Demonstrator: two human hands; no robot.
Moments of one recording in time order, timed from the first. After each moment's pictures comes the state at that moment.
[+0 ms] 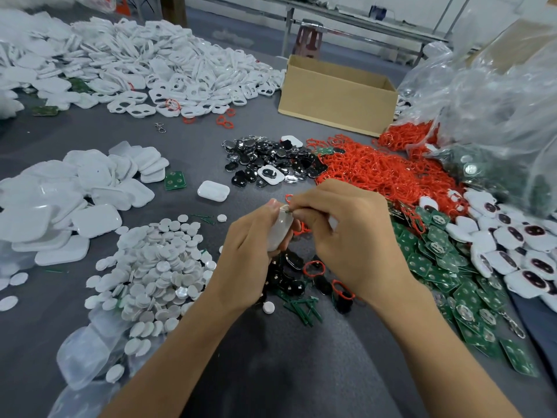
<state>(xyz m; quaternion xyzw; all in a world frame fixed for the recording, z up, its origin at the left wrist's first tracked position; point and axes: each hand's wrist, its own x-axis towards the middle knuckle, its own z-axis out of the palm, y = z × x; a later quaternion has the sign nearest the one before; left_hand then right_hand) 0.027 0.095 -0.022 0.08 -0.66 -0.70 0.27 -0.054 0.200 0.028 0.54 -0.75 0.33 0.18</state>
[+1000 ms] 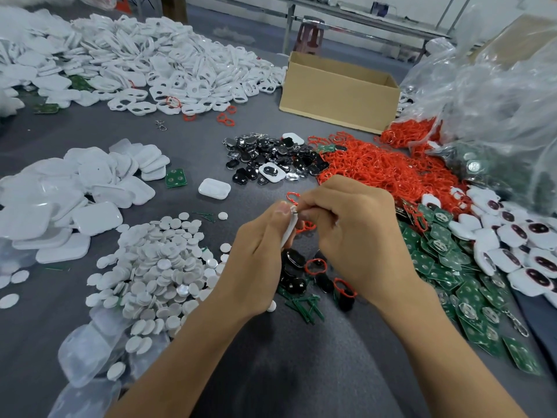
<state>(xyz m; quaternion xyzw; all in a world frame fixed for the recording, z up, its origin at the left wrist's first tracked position) 0.030 0.104 -0.021 0.12 -0.71 -0.64 0.26 -0.055 0.202 0.030 0.52 -0.78 0.30 0.18</state>
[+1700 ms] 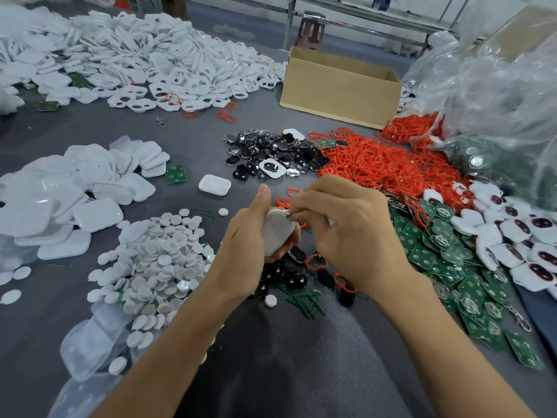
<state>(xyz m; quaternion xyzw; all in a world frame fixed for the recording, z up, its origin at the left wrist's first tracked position) 0.028 0.093 -0.021 0.13 -0.65 -0.73 0.20 -0.058 0.201 0.022 0.57 -0.73 0.31 0.18</state>
